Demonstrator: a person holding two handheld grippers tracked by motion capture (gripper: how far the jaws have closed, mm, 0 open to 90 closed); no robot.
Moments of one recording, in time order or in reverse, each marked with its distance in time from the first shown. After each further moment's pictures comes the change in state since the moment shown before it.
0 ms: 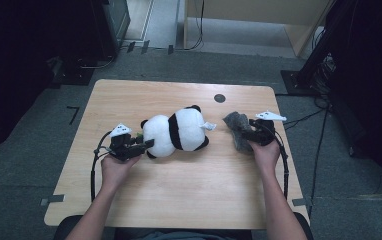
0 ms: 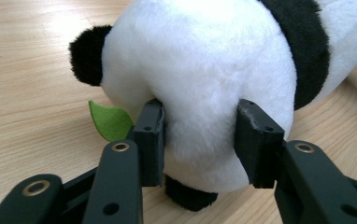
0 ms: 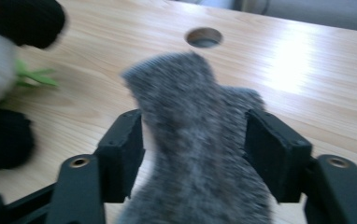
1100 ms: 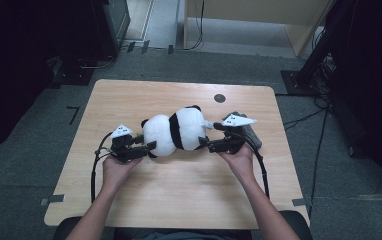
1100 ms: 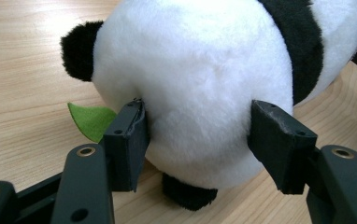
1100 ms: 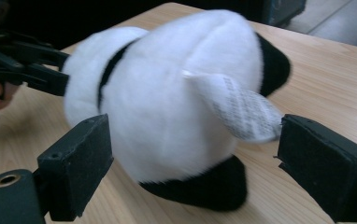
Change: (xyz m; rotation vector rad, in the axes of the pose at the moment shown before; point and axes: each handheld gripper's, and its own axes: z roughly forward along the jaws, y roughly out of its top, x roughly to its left) left arm -0.003 -0.003 0.003 -0.009 -0.008 -0.004; right arm 0.109 0.018 0.003 -0.051 0.398 -0.134
